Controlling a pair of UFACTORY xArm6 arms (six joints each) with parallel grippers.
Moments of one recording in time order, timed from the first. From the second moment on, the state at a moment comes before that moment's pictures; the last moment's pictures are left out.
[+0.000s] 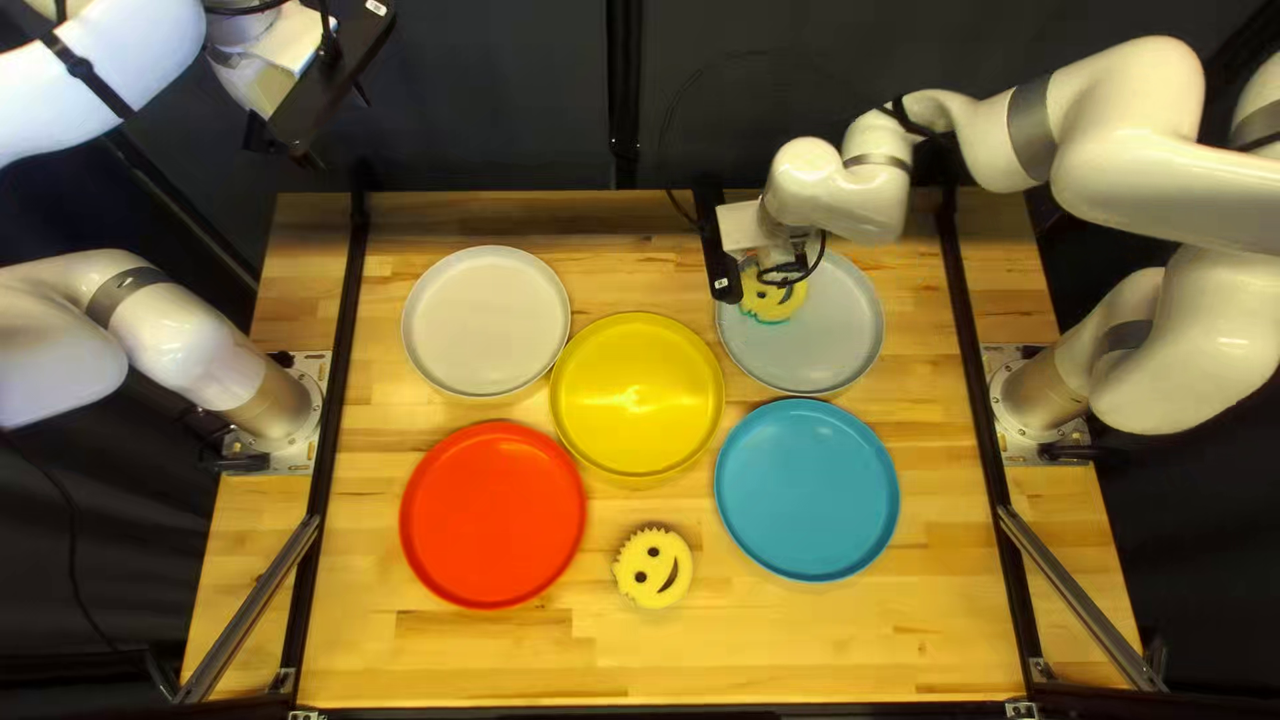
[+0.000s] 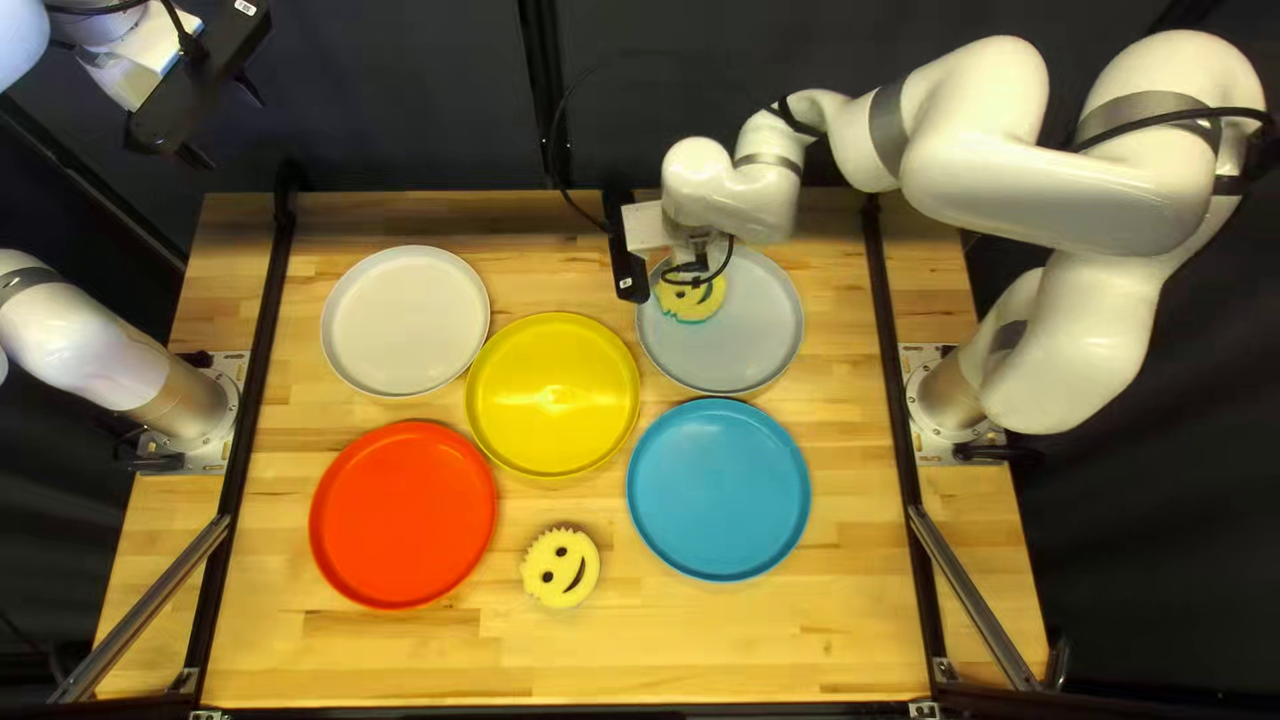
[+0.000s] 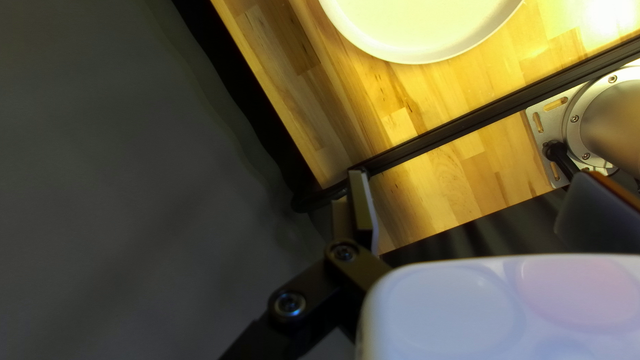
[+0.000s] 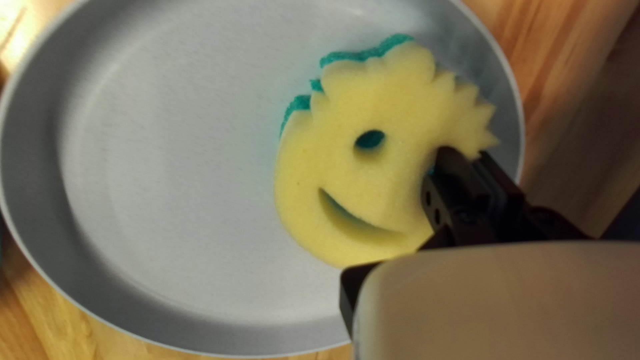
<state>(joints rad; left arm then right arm) 0.95 -0.81 -0.78 -0.08 1.48 1.49 -0.46 0.08 -0.70 -0.27 0.64 -0.37</state>
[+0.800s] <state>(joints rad) 0.95 -0.81 -0.78 -0.08 1.48 1.49 -0.26 -0.03 -0.60 -0.28 0.65 -0.22</state>
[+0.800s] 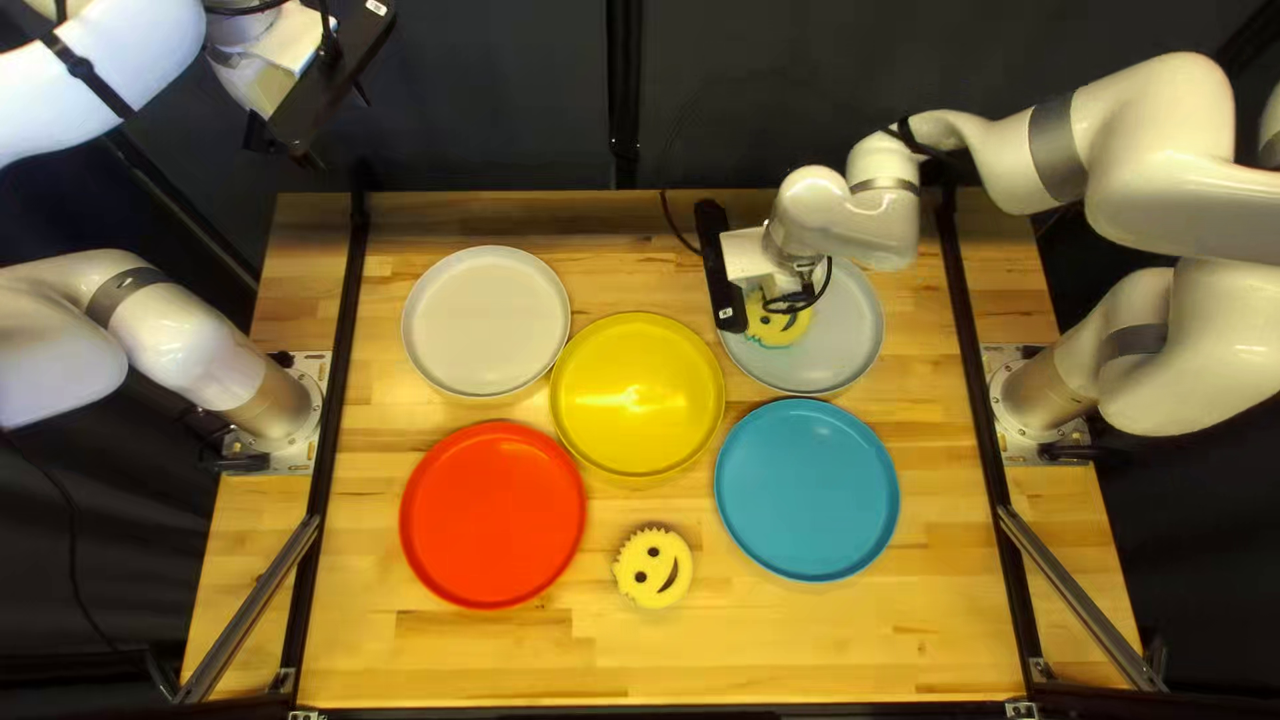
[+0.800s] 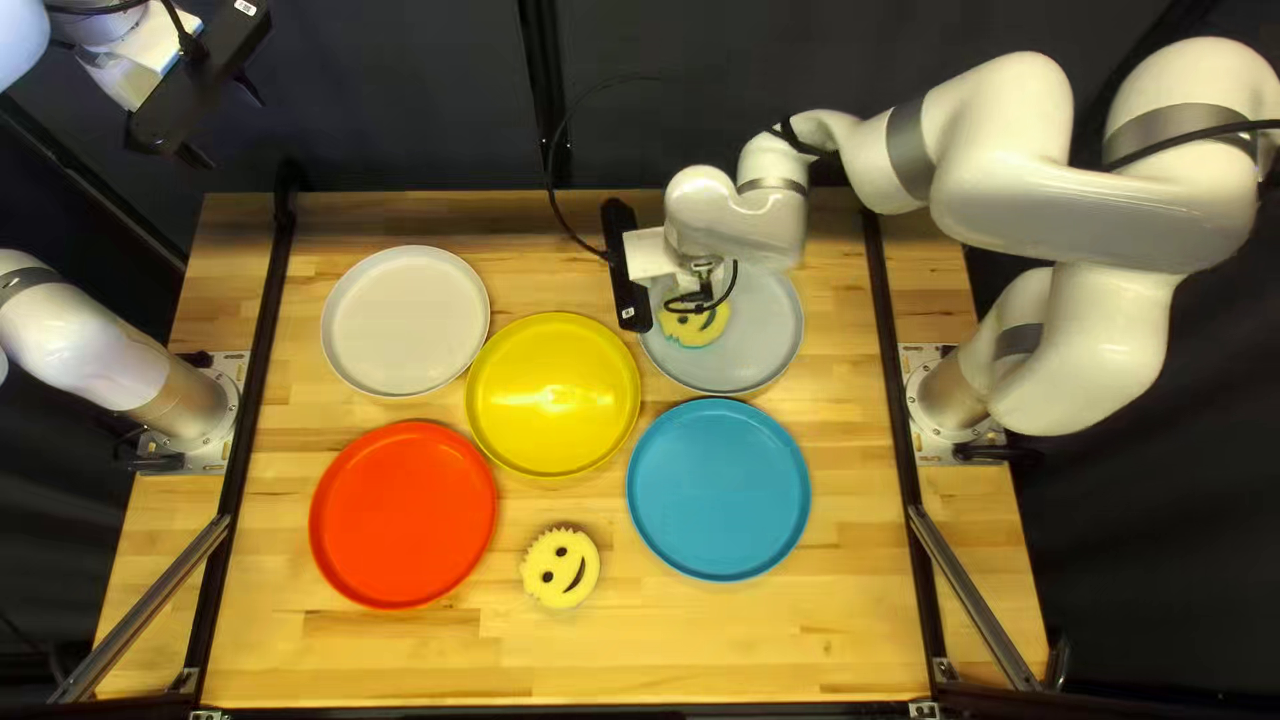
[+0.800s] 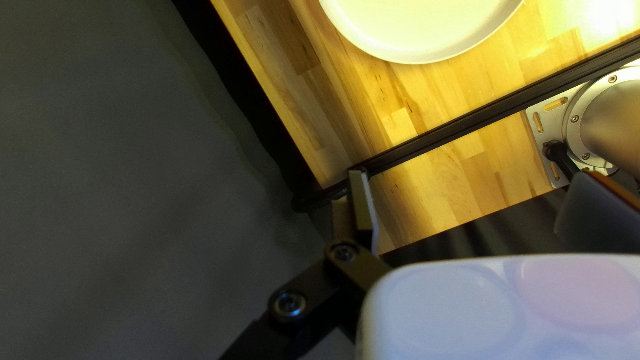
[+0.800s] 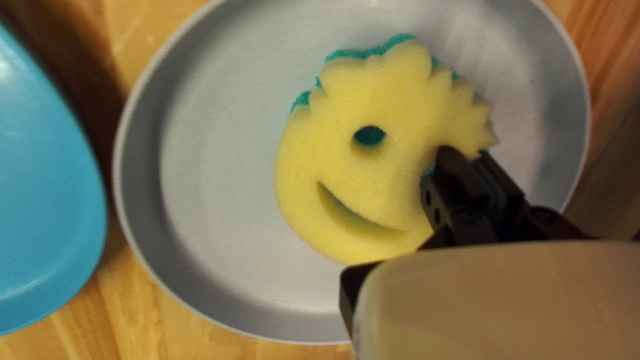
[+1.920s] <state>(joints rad) 0.95 -0.81 -0.78 -0.08 1.48 1.49 -0.32 -0.16 -0.60 0.02 0.77 -0.52</state>
